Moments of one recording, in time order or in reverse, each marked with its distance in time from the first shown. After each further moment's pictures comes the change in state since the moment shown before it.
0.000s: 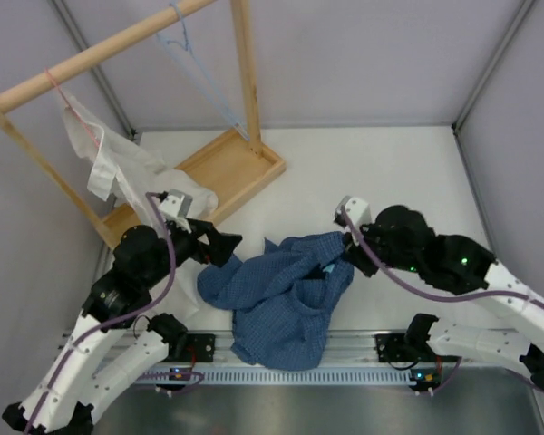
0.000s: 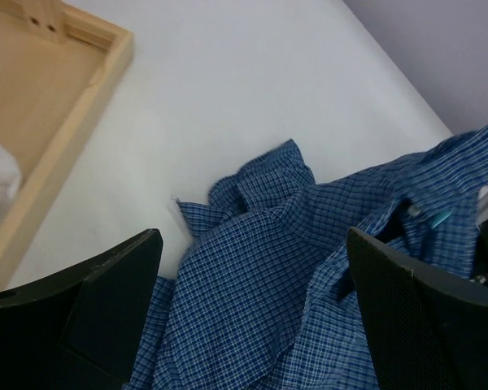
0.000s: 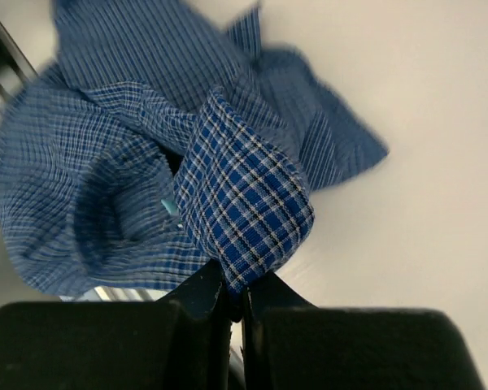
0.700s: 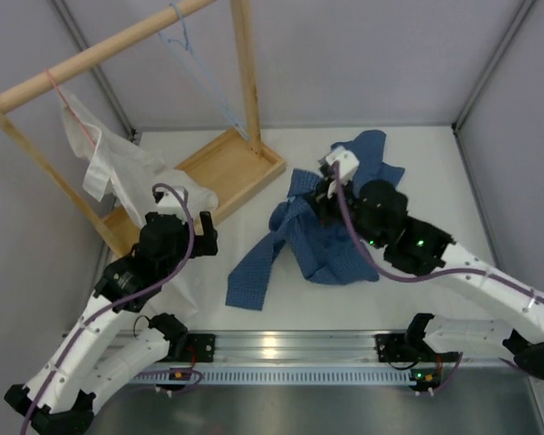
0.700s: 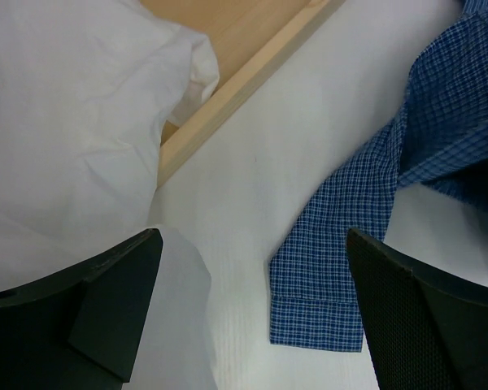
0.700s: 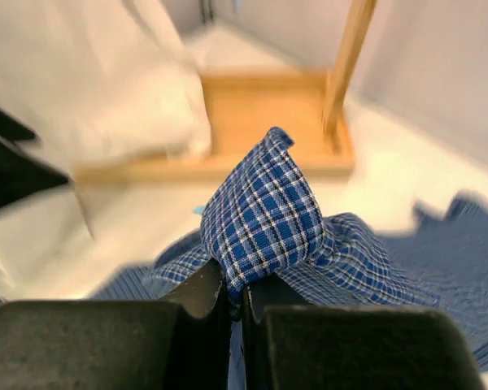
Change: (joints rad) left arm -0.002 0.183 0.038 -0.233 -0.448 -0.049; right arm -0.005 0.197 -0.134 0.720 0.198 0.058
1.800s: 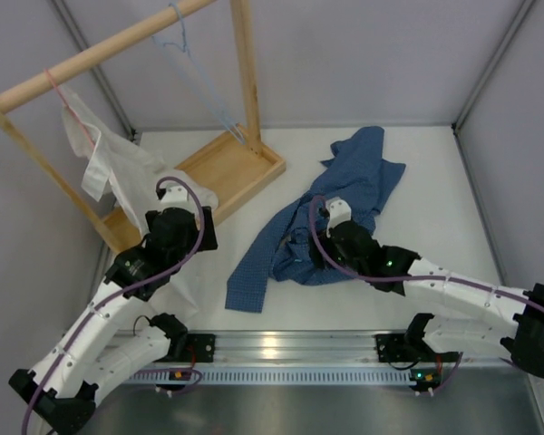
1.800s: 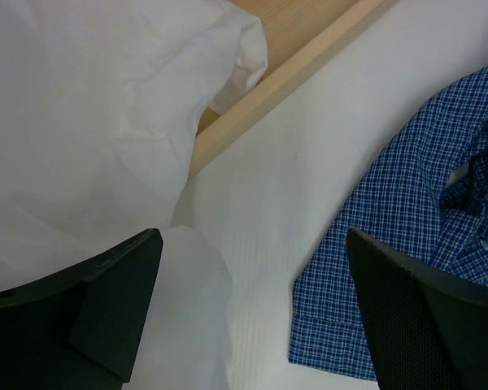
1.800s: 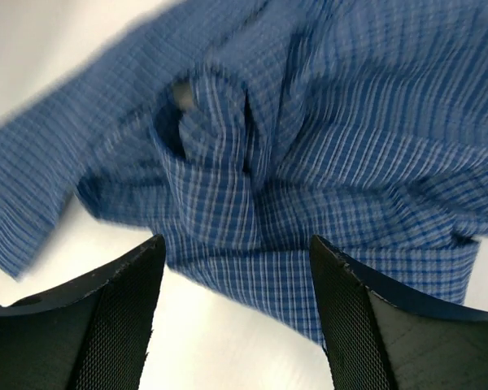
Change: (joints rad) left arm 0.000 0.066 0.011 -0.016 -0.124 -0.044; right arm -0.013 0.011 -0.287 -0.085 0.124 0.307
